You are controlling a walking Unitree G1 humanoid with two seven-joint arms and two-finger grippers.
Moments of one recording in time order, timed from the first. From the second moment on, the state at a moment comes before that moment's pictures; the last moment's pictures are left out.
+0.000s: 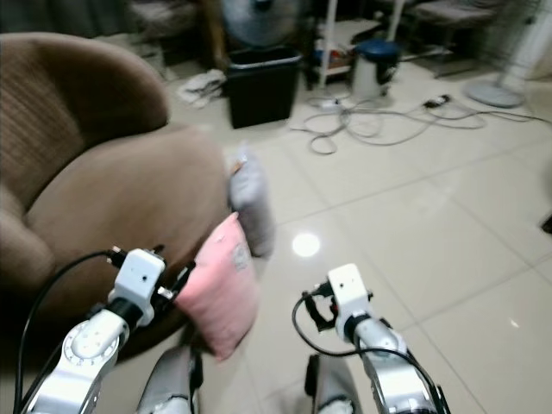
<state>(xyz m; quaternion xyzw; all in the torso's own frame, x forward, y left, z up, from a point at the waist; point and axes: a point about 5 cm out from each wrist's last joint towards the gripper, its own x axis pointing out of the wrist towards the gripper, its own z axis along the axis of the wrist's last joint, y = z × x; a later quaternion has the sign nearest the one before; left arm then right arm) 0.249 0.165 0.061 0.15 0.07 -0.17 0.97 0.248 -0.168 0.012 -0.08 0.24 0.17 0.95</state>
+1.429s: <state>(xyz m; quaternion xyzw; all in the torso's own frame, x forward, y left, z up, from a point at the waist) 0.248 0.162 0.054 0.16 0.08 -0.17 0.97 0.245 -0.174 0.021 -0.11 0.25 0.21 0.94</state>
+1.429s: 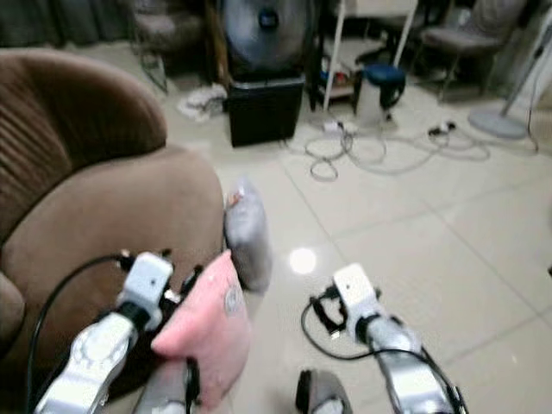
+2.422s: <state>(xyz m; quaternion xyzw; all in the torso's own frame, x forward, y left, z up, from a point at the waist) 0.270 0.176 -0.014 0.15 0.27 -0.16 0.94 0.244 -0.176 0.038 -0.12 0.24 0.25 0.93</state>
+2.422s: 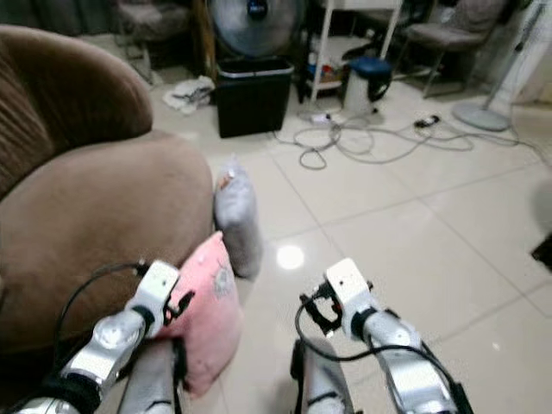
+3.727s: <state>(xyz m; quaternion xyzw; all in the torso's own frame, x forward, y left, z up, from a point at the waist) 0.275 0.218 -0.014 0.23 0.30 -0.06 0.92 0.249 -0.158 0.083 -0.20 0.22 0.52 0.80</state>
